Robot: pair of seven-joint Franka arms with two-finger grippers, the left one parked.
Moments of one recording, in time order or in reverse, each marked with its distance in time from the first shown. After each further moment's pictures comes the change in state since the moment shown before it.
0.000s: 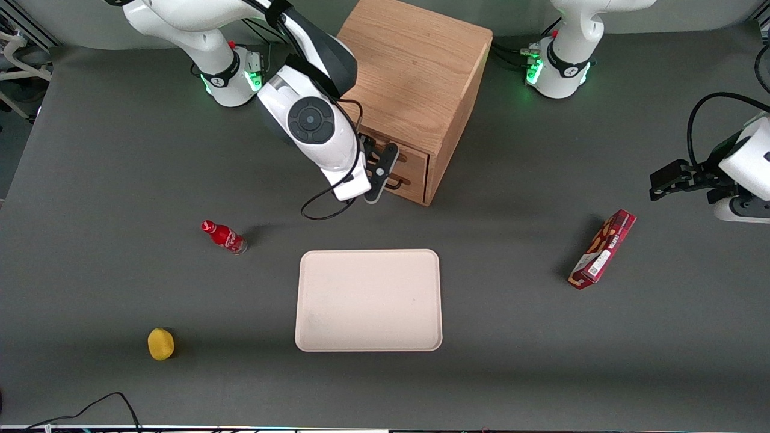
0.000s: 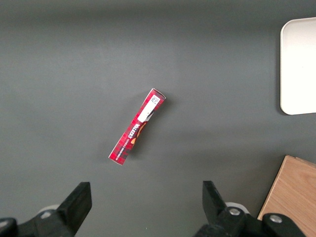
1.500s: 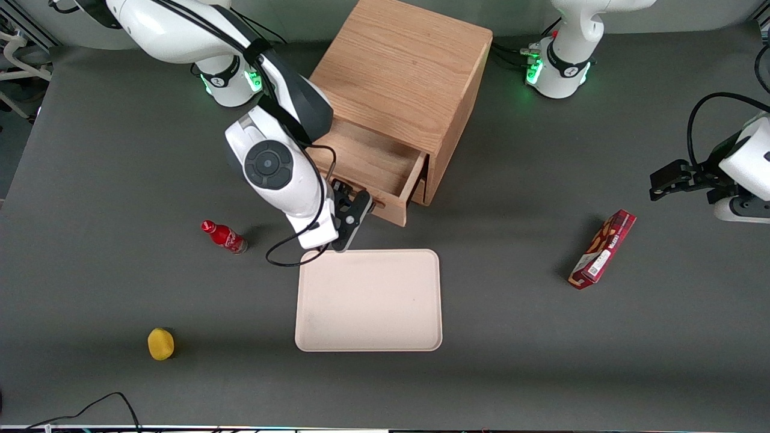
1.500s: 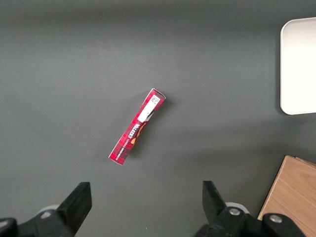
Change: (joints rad) arm -0.048 0.115 -0.075 0.180 -0.073 0.010 -0.078
